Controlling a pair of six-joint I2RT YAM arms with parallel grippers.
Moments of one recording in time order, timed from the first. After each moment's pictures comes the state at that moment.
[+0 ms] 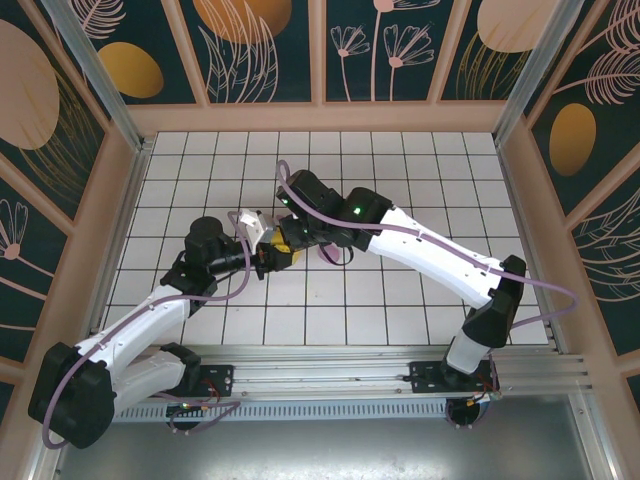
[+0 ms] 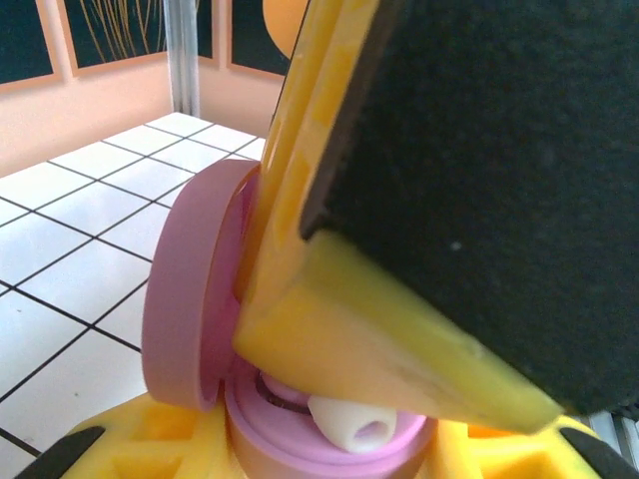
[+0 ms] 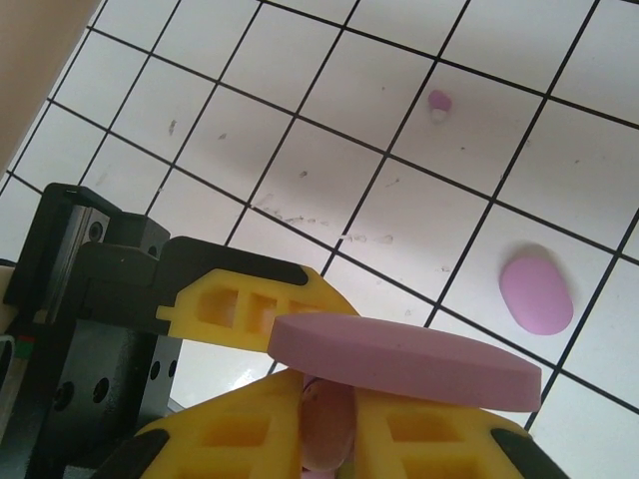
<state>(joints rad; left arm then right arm) -0.48 1.04 0.54 0.30 0.75 -0.02 1.07 1.67 1.78 -1.00 0.13 0.55</state>
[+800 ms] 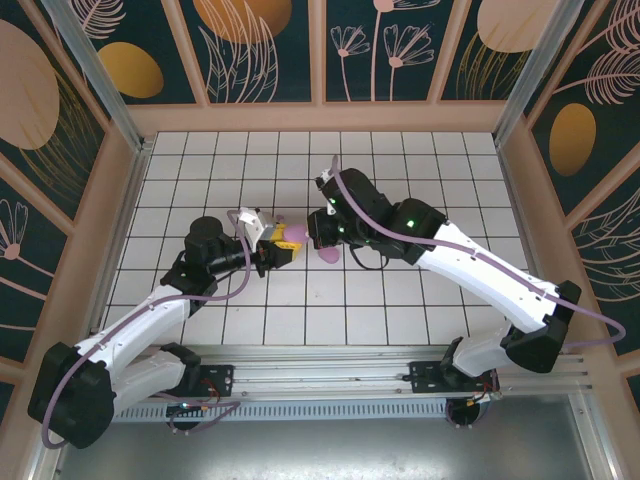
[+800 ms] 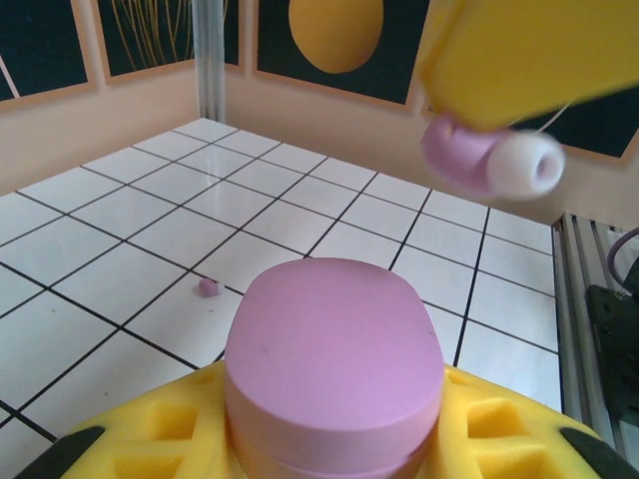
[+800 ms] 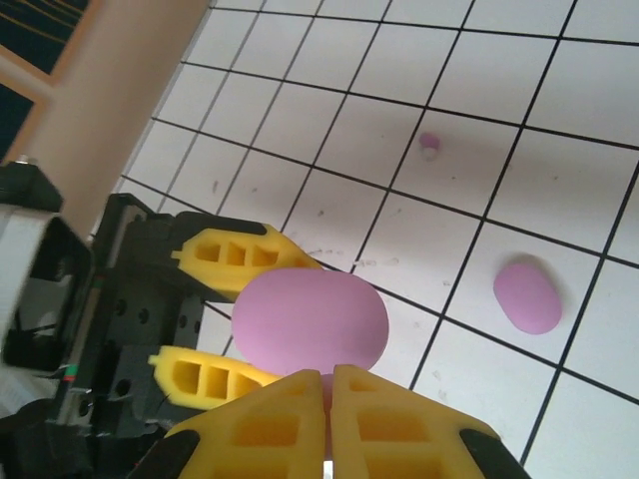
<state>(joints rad) -0.49 1.05 0.54 0.31 0.69 -0.02 1.01 1.39 1.55 -0.85 0.08 0.61</state>
